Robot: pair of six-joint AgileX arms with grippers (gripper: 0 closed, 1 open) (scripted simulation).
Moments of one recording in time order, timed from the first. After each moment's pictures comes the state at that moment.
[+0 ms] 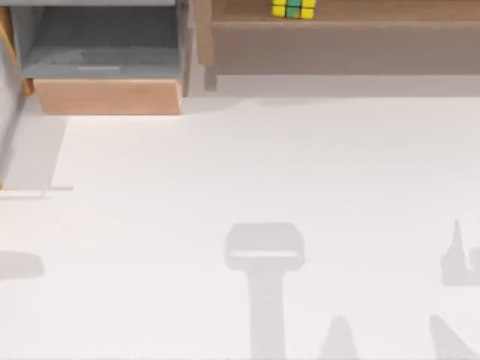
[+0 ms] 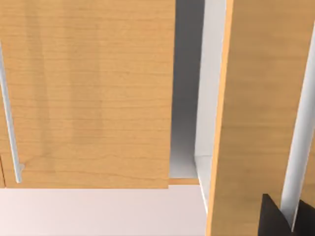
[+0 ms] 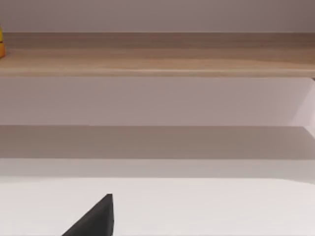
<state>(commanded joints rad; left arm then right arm) 0.66 2.04 0.52 1.48 0.70 1.59 0.00 0.00 0.00 0.00 0.00 0.00</state>
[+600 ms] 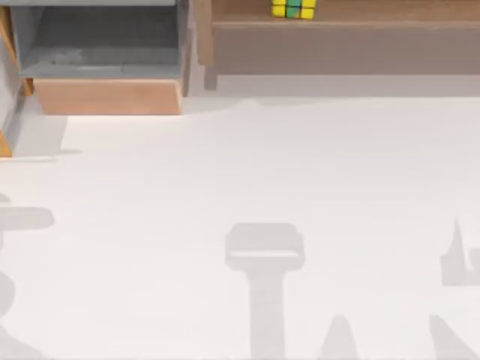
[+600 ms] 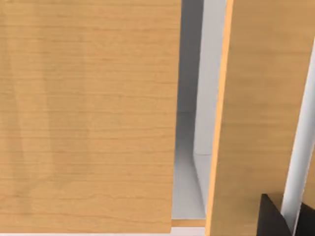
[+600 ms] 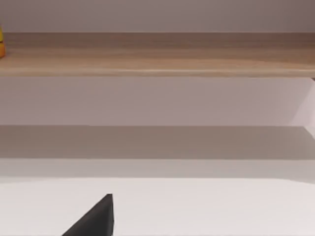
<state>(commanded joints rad) 0.54 2.12 0.73 1.36 0.58 1.58 0.00 0.00 0.00 0.00 0.00 0.00</state>
